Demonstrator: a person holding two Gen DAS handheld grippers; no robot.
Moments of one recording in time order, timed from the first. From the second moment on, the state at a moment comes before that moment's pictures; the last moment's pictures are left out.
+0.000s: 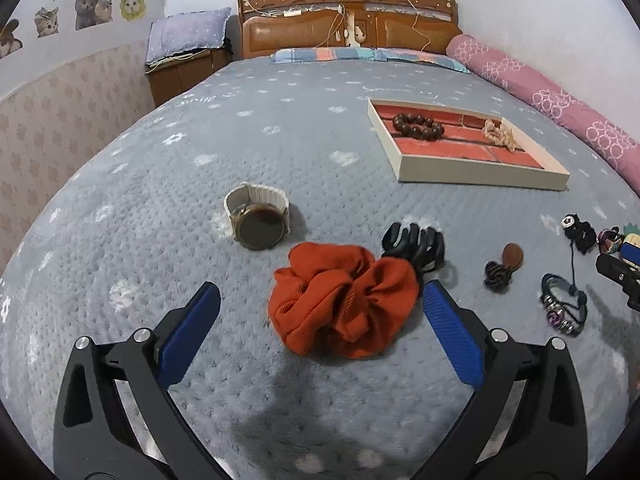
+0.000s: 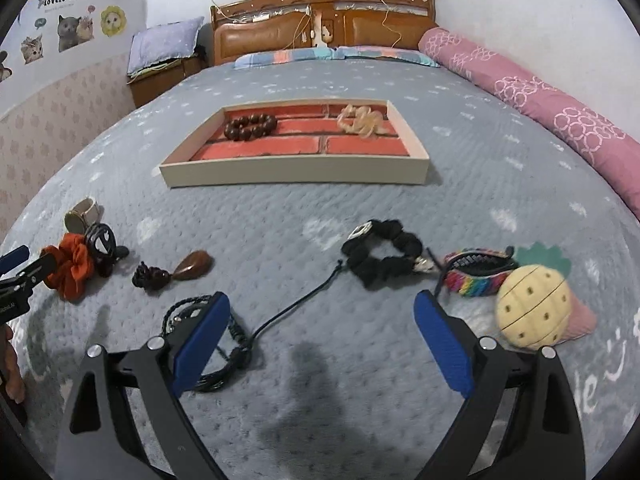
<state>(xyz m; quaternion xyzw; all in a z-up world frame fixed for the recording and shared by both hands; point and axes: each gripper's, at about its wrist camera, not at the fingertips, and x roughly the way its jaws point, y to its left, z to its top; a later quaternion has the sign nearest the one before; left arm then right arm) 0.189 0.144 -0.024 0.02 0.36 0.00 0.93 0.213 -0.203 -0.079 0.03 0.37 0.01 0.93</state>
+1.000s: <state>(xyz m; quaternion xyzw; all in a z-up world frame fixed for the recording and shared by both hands) 0.218 0.161 -0.047 -0.03 0.40 0.00 0.92 0.227 -0.180 -0.110 0.02 0.43 0.02 0.90</state>
